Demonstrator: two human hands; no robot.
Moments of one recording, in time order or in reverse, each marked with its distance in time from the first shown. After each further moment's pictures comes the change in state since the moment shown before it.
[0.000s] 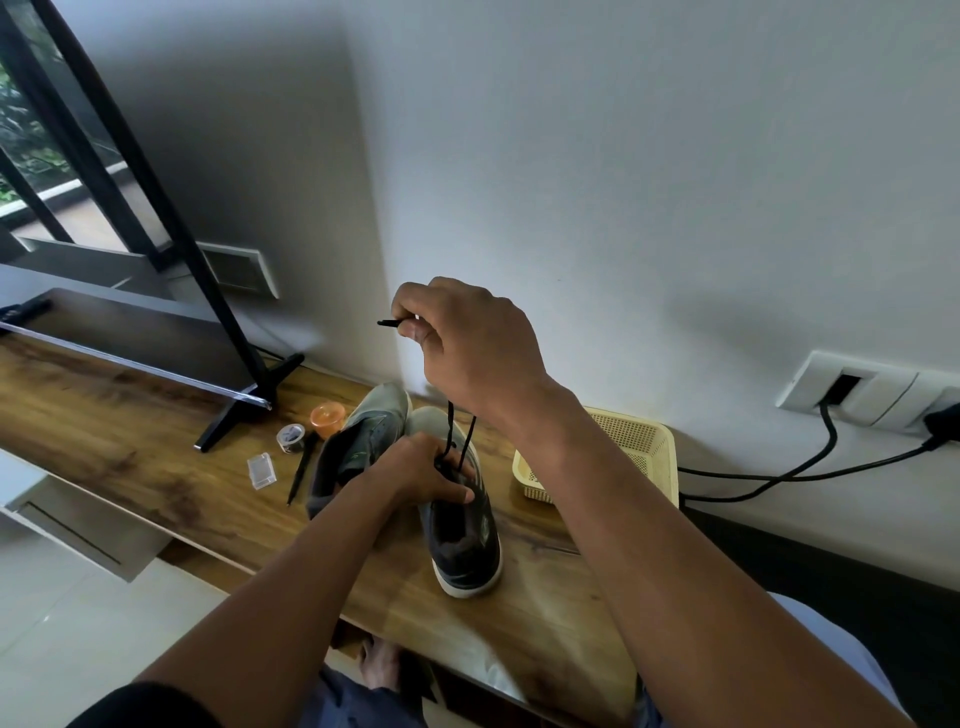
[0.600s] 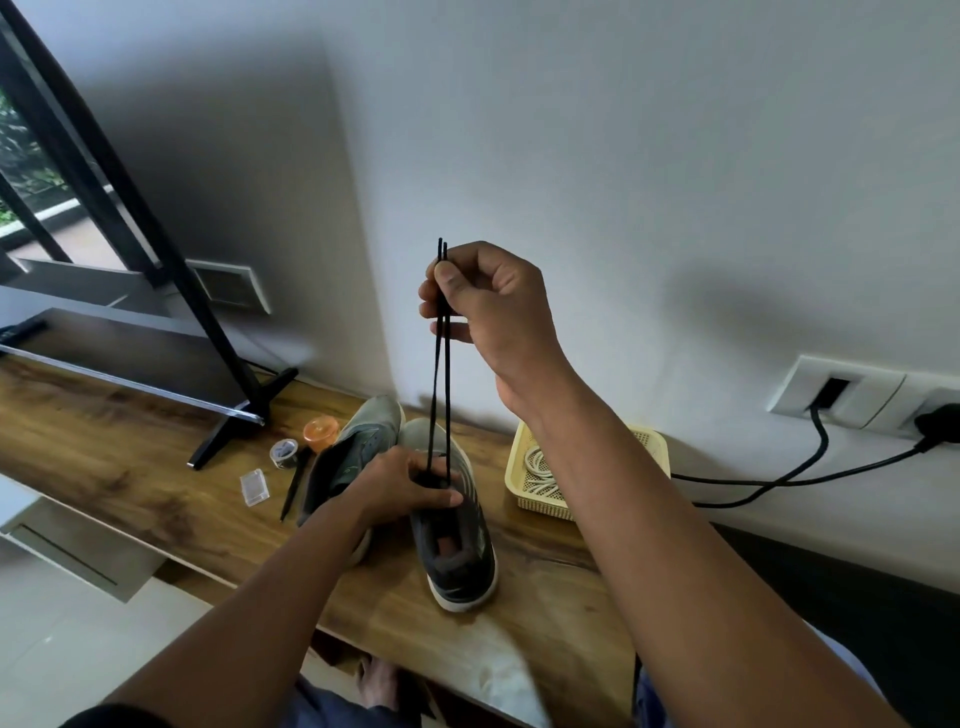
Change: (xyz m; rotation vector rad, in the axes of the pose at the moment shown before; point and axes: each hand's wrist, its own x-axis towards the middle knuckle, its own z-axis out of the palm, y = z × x) left_hand -0.004 -0.018 -0.003 -0.161 0.045 0.033; right_hand 0.006 0.010 -0.034 1.087 0.160 0.515
